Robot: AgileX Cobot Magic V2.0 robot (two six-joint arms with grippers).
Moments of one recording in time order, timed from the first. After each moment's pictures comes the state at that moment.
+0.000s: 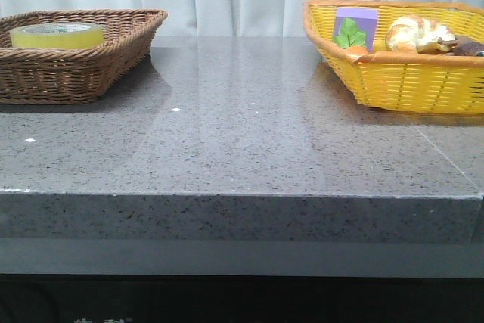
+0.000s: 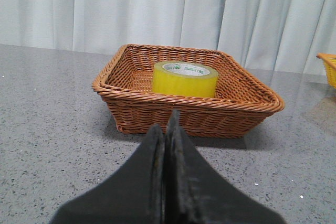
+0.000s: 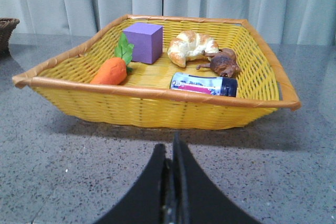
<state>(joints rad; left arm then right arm) -0.08 0.00 0.00 -0.04 0.02 -0.02 0.04 -0.01 0.03 0.13 0.04 -0.09</state>
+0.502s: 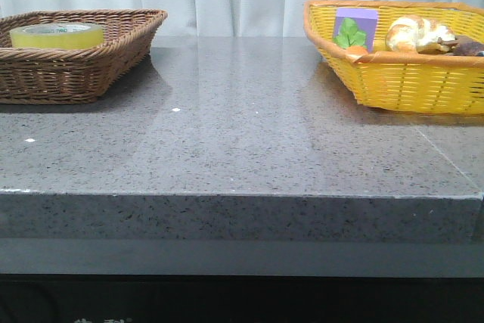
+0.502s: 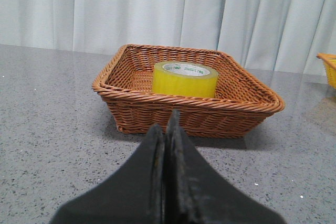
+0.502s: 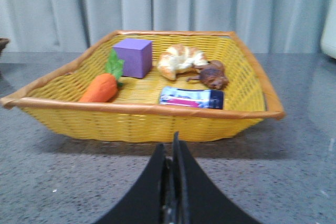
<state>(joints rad) -0.08 0.00 0.00 -0.04 0.02 -0.02 -0.02 -0.01 0.03 0.07 0.00 -0.01</state>
